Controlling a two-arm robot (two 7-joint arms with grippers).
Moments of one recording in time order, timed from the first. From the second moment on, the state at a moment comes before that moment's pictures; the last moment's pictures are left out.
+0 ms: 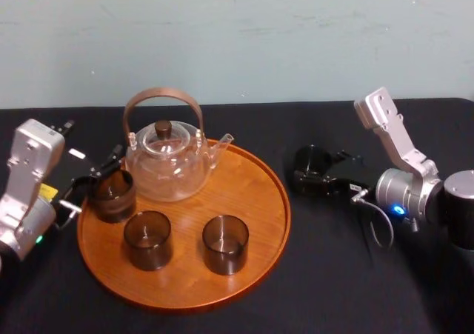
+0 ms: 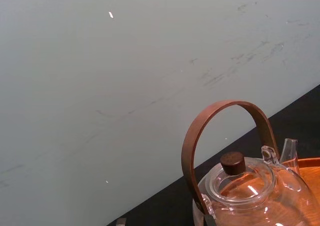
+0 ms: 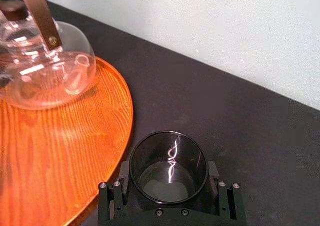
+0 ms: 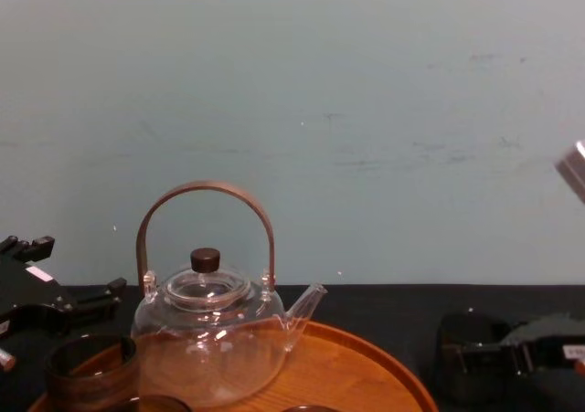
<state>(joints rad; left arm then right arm) -0.20 0.60 0.45 -1.41 -0.25 -0.12 0.03 0.41 0.41 -0.42 -1.21 0.30 0.30 0.44</state>
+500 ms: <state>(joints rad) -0.20 0.60 0.45 -1.41 -0.25 -0.12 0.03 0.38 0.46 -0.37 -1.38 0.37 0.31 0.47</state>
